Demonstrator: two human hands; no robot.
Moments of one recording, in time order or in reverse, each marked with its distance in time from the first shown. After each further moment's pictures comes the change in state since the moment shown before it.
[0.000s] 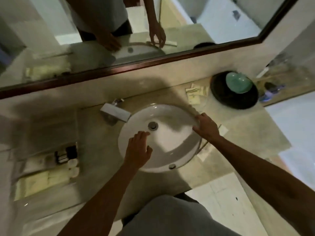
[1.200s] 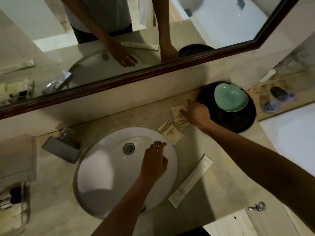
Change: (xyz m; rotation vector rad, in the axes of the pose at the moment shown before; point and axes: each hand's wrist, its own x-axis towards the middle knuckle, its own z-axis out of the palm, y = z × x) left_hand 0.159 0.138 0.141 0.076 -0.118 0.004; right_hand 0.224 0.104 -0.039 -0.234 0.068 -0.143
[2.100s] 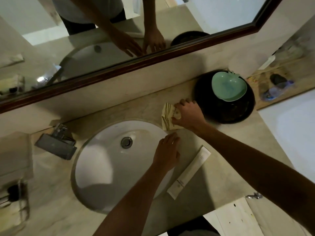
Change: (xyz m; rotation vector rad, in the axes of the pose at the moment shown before) left_hand 0.025 0.031 0.039 0.092 -0.185 0.196; right_hand -0.045 -0.024 -0.007 -0.010 -0.069 -0.156
